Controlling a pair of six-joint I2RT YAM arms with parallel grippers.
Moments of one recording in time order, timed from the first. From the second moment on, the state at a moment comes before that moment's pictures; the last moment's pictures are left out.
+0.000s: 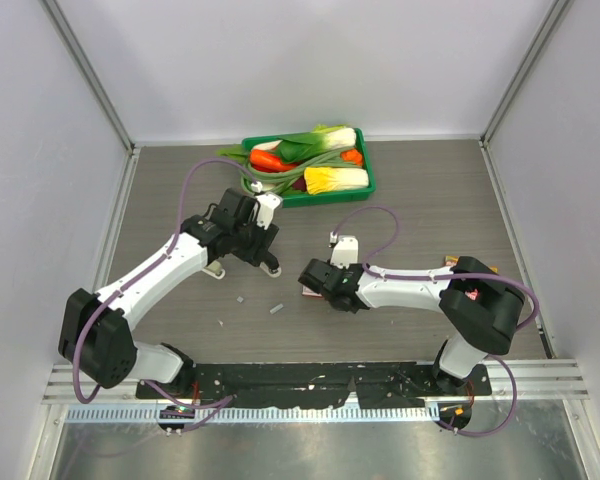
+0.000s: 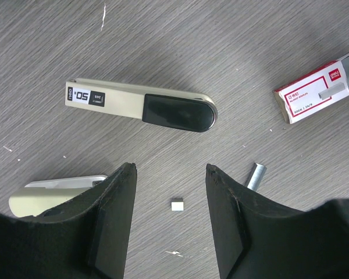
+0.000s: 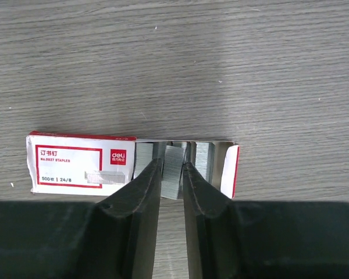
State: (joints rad) left arm -0.56 1.37 1.06 -0.61 0.03 0.05; right arm 1.03 1.63 0.89 -0.47 0.63 0.98
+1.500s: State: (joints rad) left arm -0.56 1.36 1.06 -0.61 0.05 0.06; right arm 1.00 1.59 0.91 -0.43 0.59 0.94
